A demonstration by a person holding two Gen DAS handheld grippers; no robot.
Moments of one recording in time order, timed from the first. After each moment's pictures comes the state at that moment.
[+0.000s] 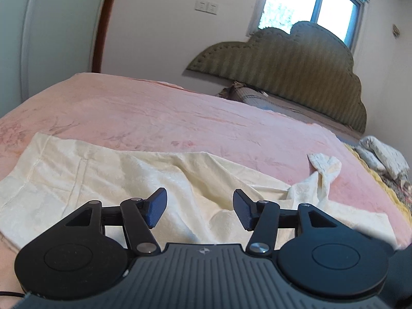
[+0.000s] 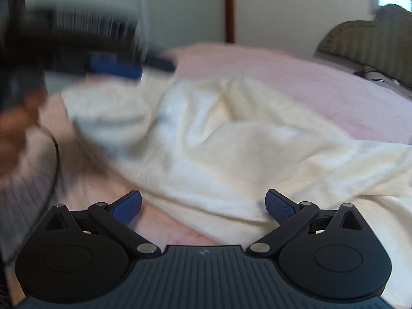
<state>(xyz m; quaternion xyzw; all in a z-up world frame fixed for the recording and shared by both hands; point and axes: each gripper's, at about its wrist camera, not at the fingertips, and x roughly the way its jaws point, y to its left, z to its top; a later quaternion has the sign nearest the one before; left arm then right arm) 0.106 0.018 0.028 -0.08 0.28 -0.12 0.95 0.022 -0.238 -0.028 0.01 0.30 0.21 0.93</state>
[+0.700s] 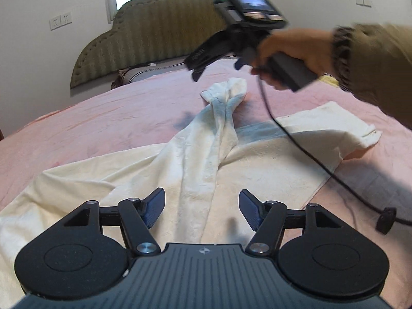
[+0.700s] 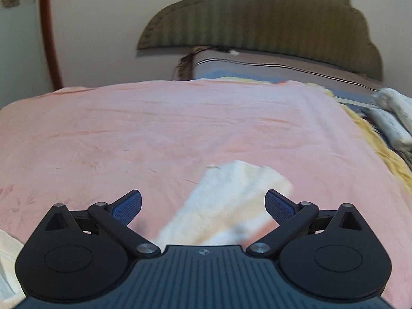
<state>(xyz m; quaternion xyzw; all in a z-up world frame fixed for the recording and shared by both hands) 0.104 -0.145 -0.040 0.16 0.26 -0.32 0.90 0.225 -0.463 -0.006 0.07 0.35 -0.12 0.93</state>
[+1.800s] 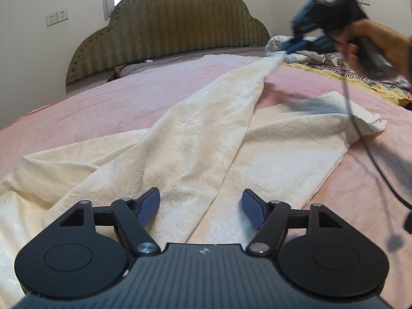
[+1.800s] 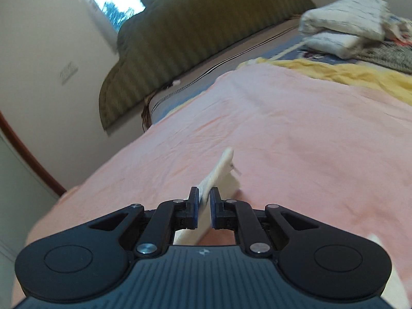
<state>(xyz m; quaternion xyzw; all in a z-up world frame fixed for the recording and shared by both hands) 0.112 -0.151 -0.073 0.15 0.27 -0.33 0.89 0.073 -0.566 -0.023 0.36 0.21 -0.19 0.89</state>
